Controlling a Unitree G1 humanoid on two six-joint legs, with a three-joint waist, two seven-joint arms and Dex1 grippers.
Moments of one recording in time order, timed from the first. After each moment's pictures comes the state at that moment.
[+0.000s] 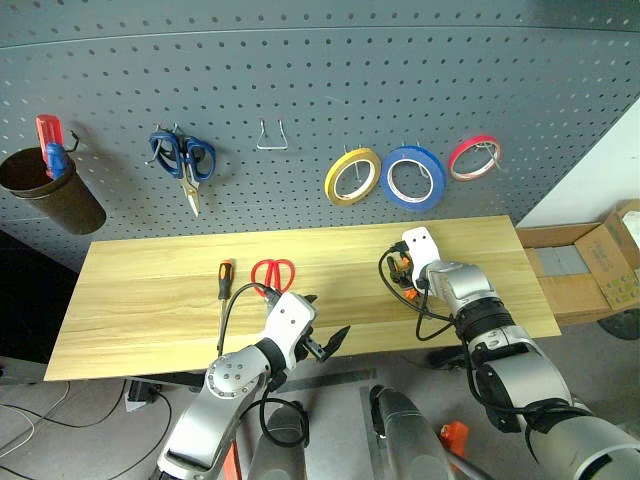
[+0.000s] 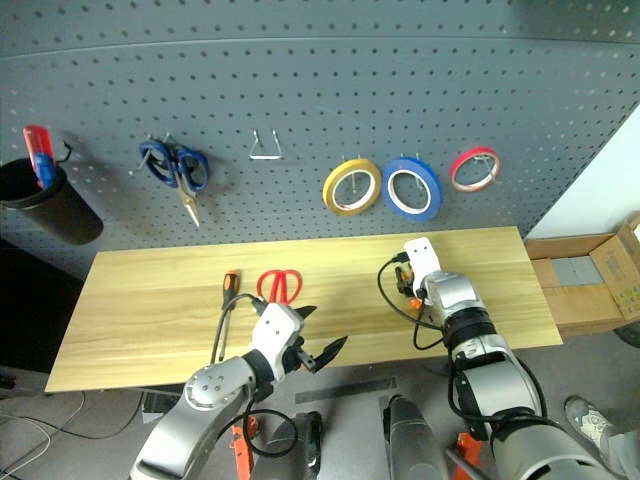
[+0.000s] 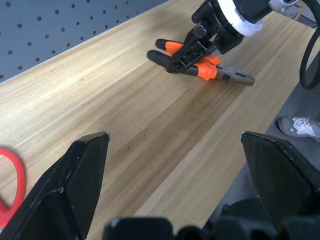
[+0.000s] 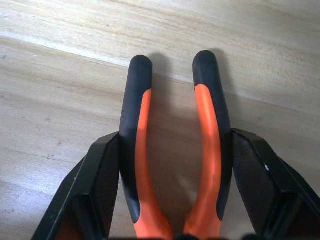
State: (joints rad) left arm 0.04 0.36 -0.23 -0.43 -0.08 0.45 -0.49; right arm -0.84 -0.18 0.08 0.75 -0.02 0.71 0.28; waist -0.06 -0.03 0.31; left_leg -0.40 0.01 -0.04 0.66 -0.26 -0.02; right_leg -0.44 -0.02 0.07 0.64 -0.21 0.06
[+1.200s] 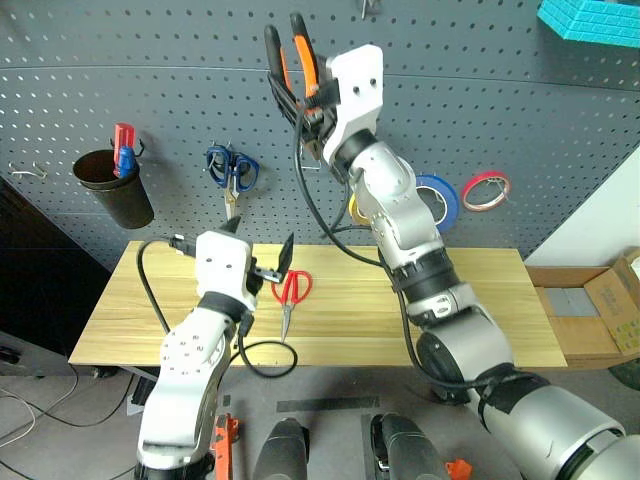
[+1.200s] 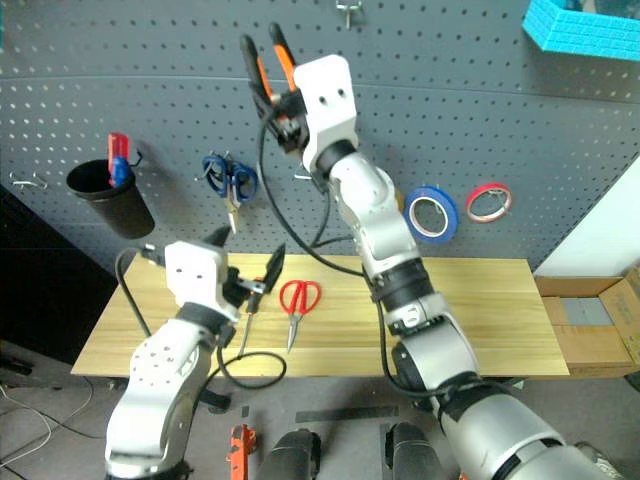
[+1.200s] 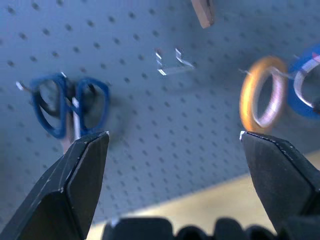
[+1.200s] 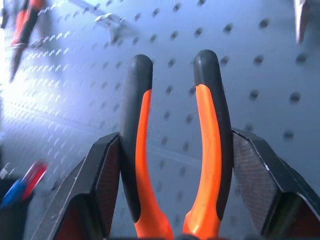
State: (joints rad) left arm -0.16 0.25 0.05 -0.55 -0.03 0.41 -0.16; right arm -1.24 0.13 0.00 0.68 0.10 -0.16 0.19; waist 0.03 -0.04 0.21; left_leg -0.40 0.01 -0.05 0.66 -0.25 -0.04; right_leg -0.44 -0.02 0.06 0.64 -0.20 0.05
